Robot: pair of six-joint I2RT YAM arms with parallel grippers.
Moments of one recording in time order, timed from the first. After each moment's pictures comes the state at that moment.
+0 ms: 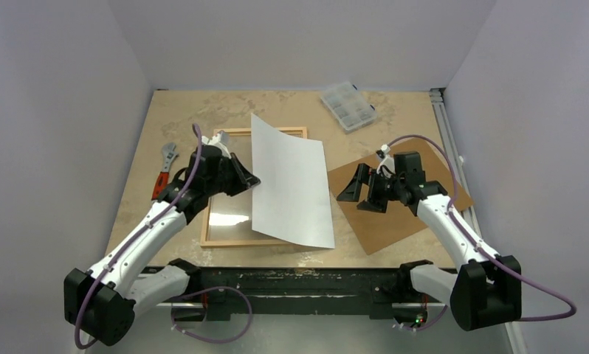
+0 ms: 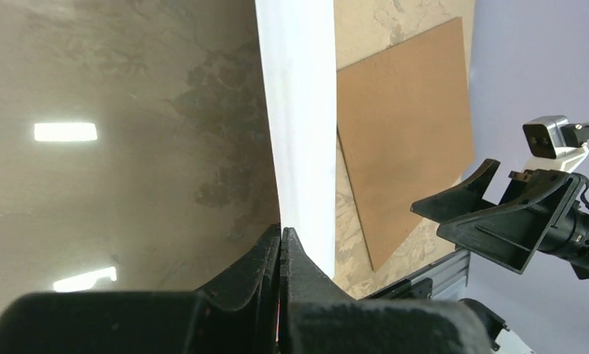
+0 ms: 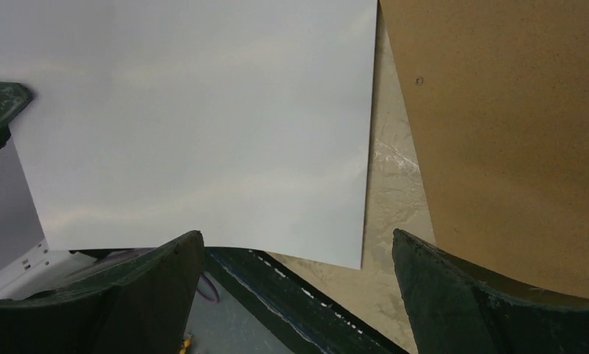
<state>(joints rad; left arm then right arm) -0.46 1.01 0.76 -0.33 0.15 -0.86 0.17 1.12 0.71 -0.50 -0.62 0.54</state>
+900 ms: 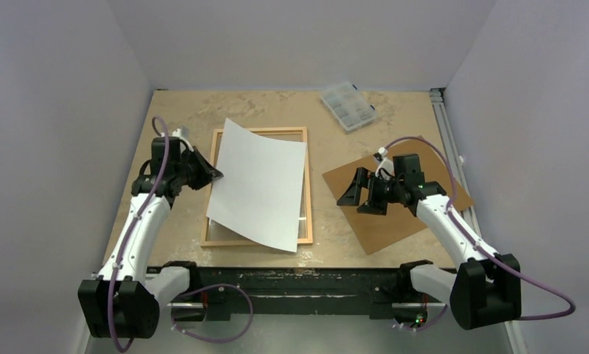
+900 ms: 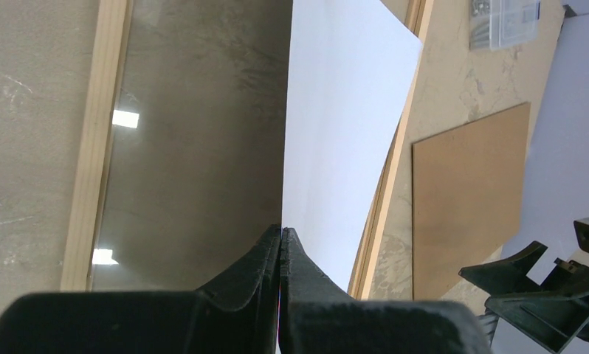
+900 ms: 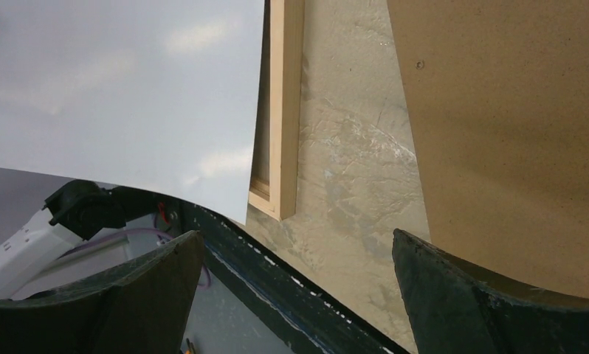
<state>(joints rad) -0.03 1.05 0.88 -0.58 0.29 -0.61 0.17 1.13 0.70 -0.53 -0.65 0.47</state>
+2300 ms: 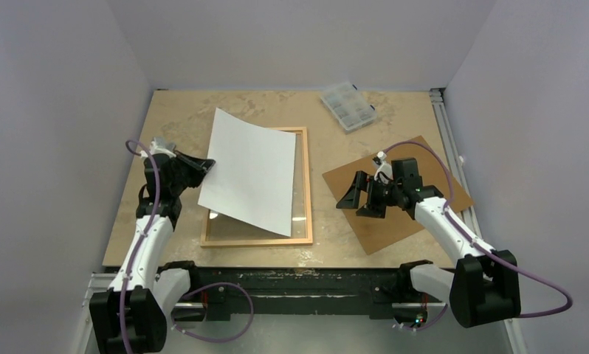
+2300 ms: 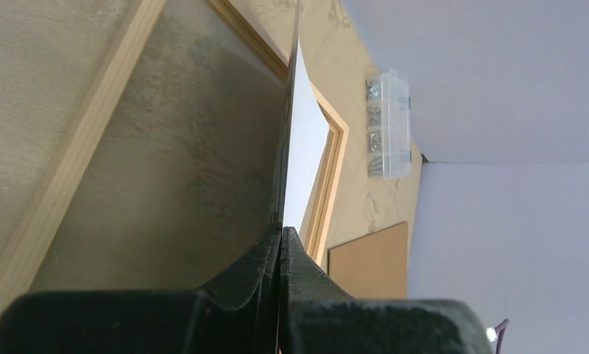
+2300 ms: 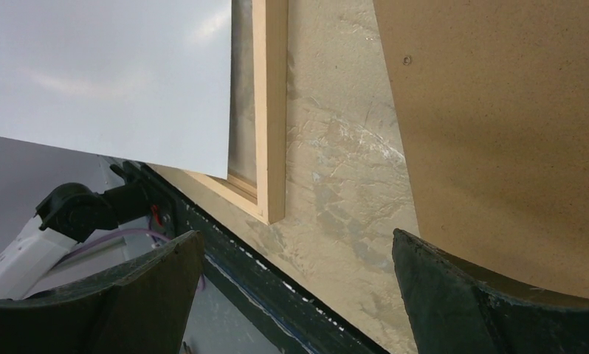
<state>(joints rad) 0.09 0.96 0.59 -0.05 0.29 -0.96 0.17 1.13 0.64 -0.46 -0.65 0.48</state>
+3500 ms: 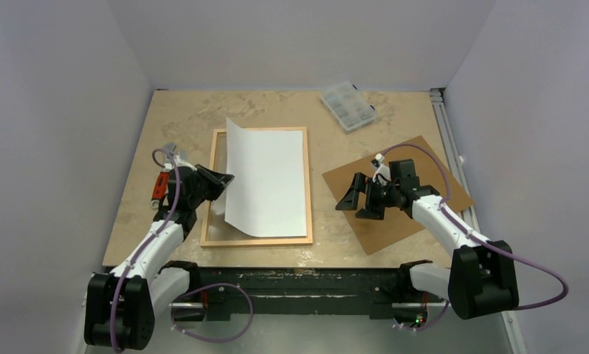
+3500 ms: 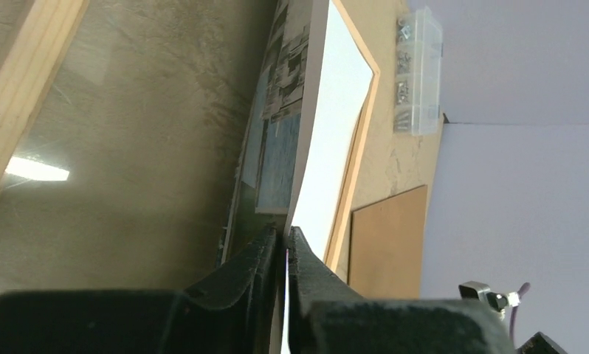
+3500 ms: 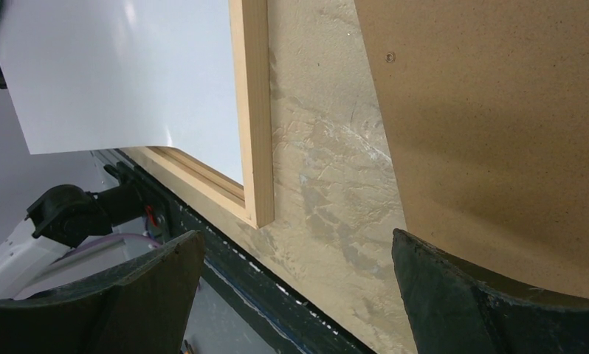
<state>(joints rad) -0.09 0.99 0.40 0.15 0.20 -1.04 0.17 1.19 0.62 -0.42 -0.65 0.48</state>
